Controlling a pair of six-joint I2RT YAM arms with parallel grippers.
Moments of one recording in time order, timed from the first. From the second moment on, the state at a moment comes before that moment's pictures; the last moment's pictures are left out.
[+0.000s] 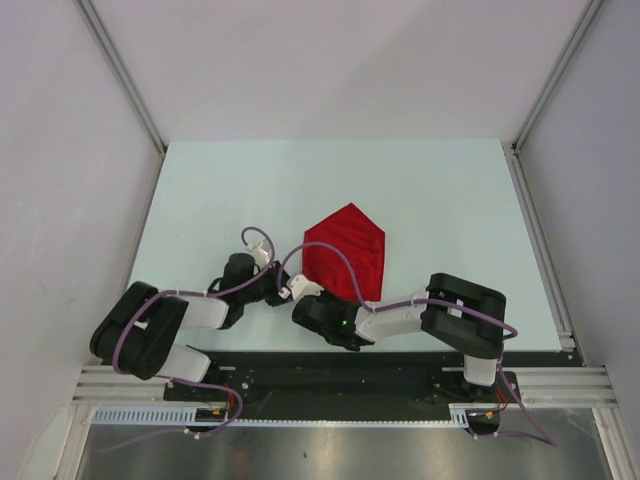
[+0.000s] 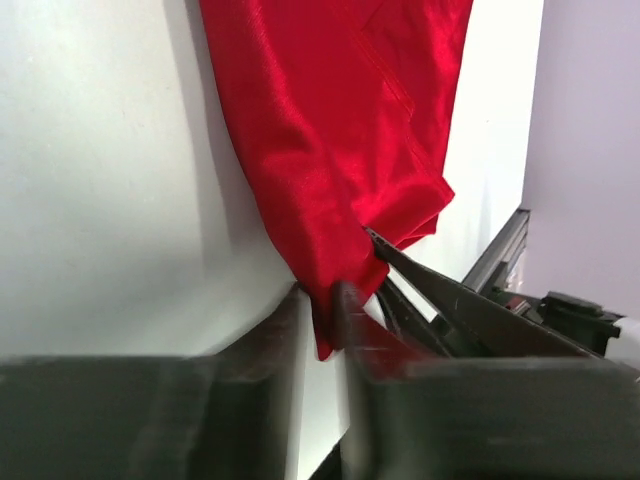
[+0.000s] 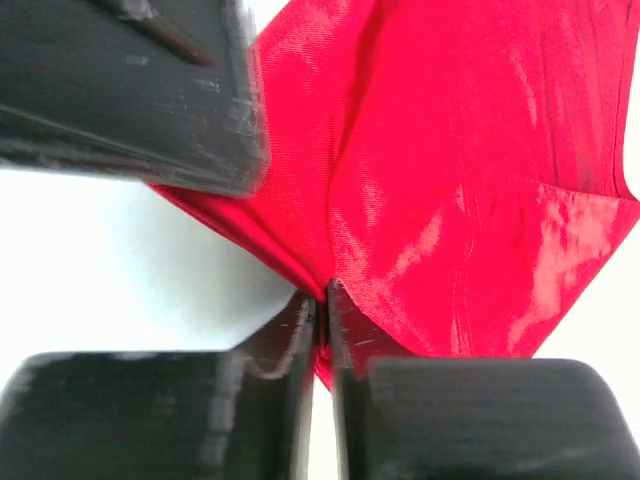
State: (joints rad) left arm -0.41 1.42 0.26 0.59 0.51 -0.88; right arm 1.28 1.85 0.93 0.02 0.74 0.05
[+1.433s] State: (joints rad) left arm -0.52 0.89 0.10 0.27 0.25 -0.52; right arm 0.84 2.09 1.43 -0.62 -0.59 0.08
